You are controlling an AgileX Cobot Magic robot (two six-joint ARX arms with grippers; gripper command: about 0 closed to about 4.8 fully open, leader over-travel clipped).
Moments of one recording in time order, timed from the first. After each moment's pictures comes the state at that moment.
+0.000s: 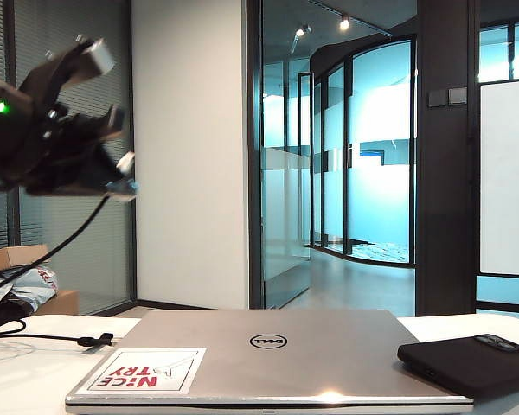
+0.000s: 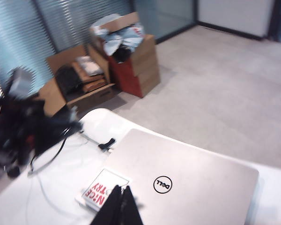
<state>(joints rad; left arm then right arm) -0.44 1.25 0.42 0.53 0.13 -0.04 0.82 0.57 0.67 -0.32 0.23 0.21</state>
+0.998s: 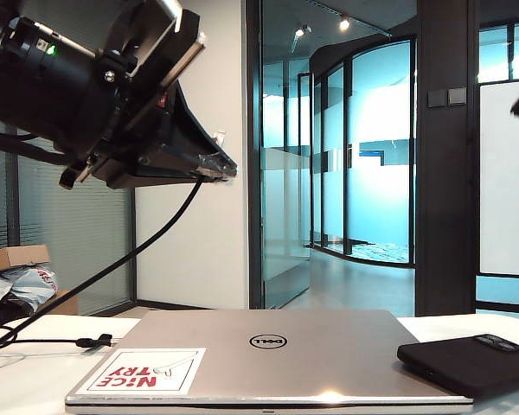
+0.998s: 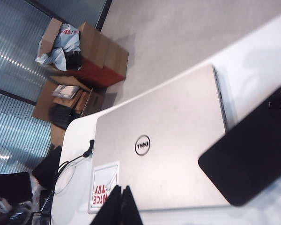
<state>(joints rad) -0.76 1.23 0.41 0.52 0.13 -0.30 0.28 0.57 0.46 -0.30 -0.14 0.76</state>
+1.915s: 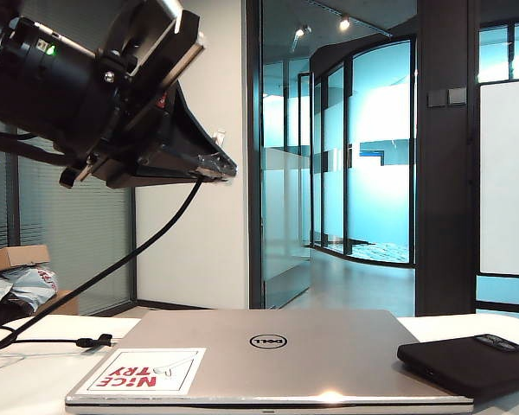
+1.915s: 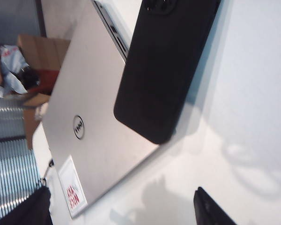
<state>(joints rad) -0.76 1.23 0.41 0.52 0.13 -0.28 0.21 0.57 0.18 -0.26 -0.16 1.13</state>
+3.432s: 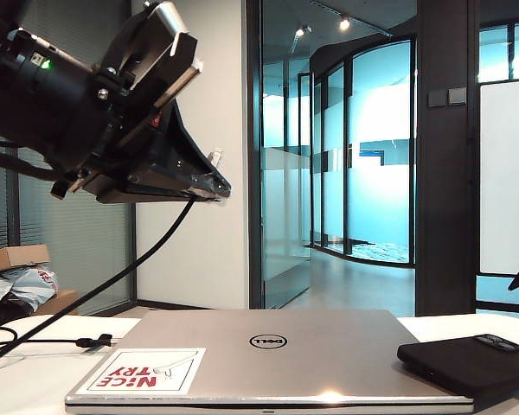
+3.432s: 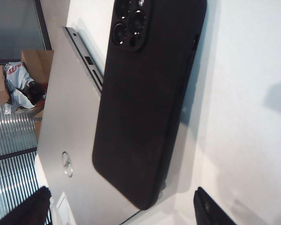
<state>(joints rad) -0.76 1.23 0.41 0.45 0.13 -0.26 0.04 1.19 0.12 0.40 -0.32 1.13</state>
